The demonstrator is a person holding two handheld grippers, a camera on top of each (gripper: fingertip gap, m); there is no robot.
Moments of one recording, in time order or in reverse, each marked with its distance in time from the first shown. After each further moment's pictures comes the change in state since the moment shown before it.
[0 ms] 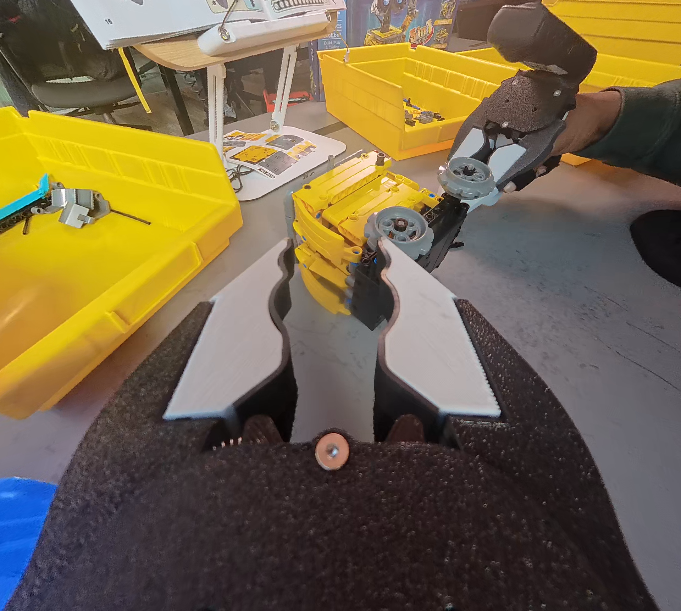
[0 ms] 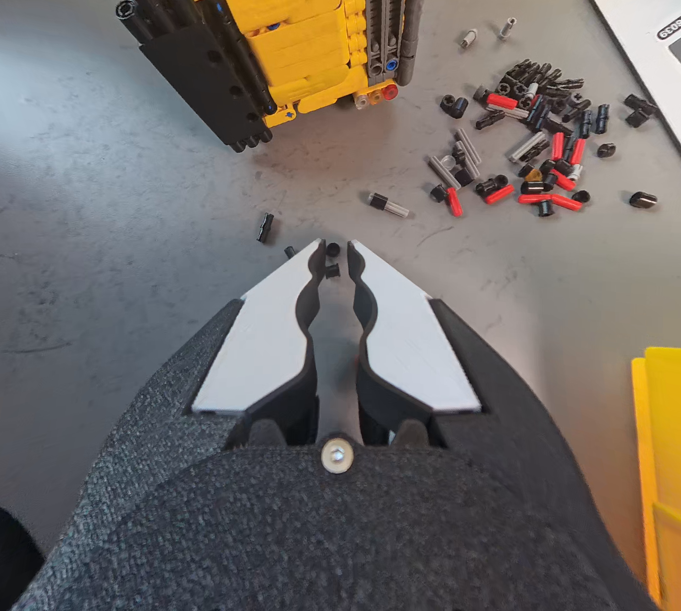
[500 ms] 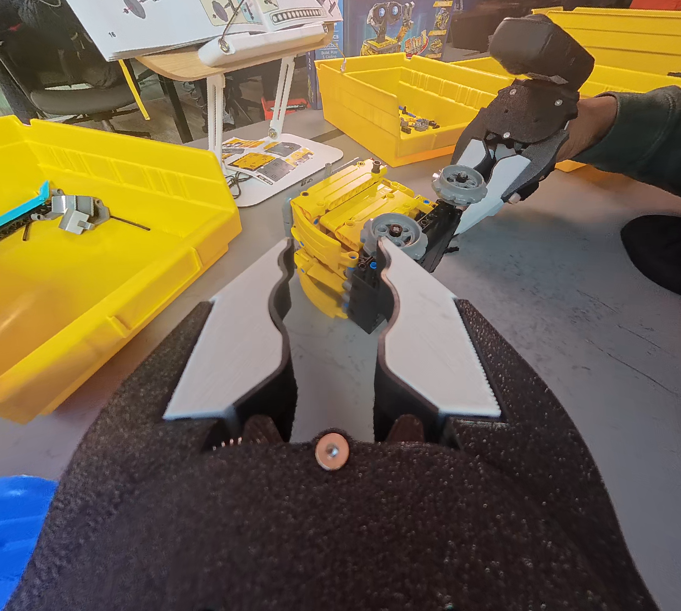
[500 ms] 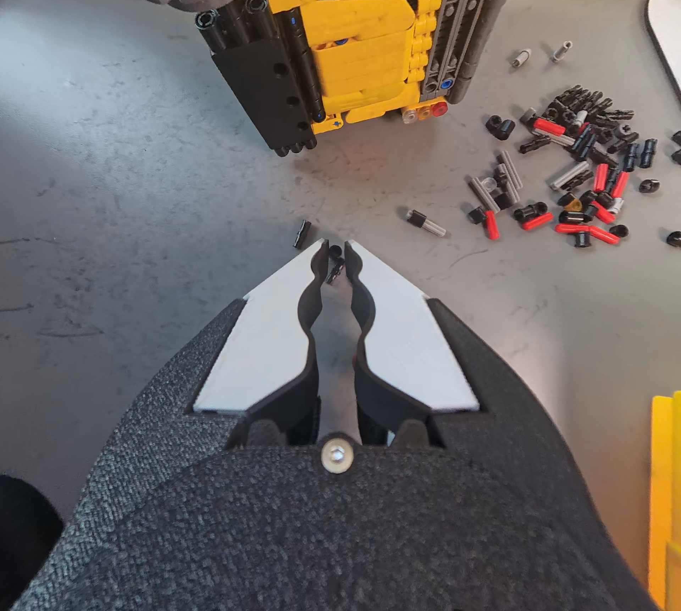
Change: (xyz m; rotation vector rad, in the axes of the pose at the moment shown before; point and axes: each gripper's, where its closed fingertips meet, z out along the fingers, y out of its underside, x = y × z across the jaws) left arm 0.002 -0.005 -0.003 0.018 0.008 -0.001; right arm -0.020 -0.005 0.002 -0.025 -0.052 -0.070
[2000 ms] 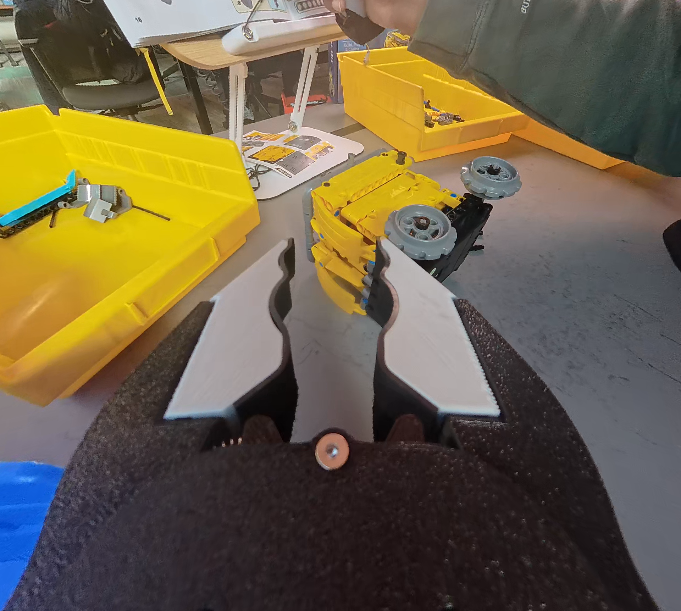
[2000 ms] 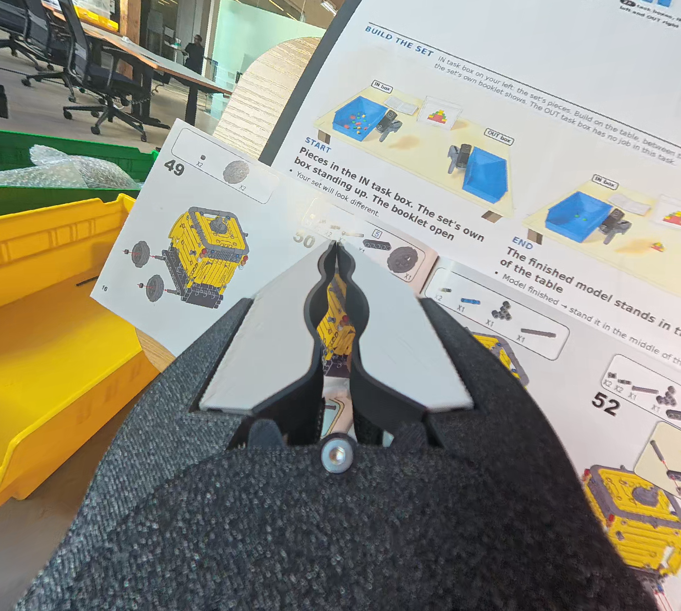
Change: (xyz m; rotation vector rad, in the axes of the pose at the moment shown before) left arm -0.013 0.007 0.004 -0.007 -0.058 0.001; right arm 0.260 -0.263 -0.123 0.752 0.843 -0.030
